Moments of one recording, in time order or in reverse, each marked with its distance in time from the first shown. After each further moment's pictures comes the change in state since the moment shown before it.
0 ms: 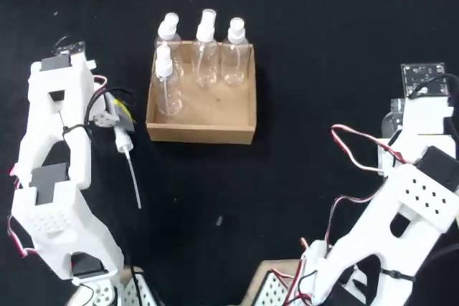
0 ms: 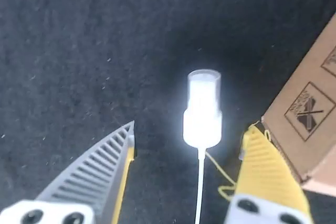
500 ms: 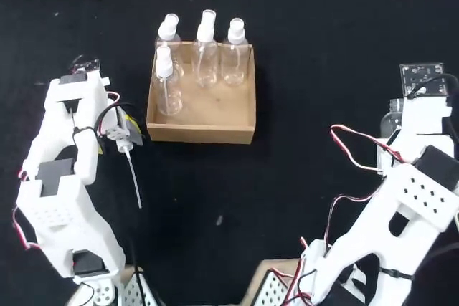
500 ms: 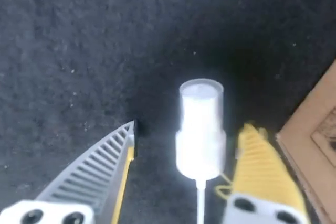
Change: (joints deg) left arm 2.3 3.5 8.6 -9.5 0.0; right arm 0.0 0.0 0.0 0.0 0.0
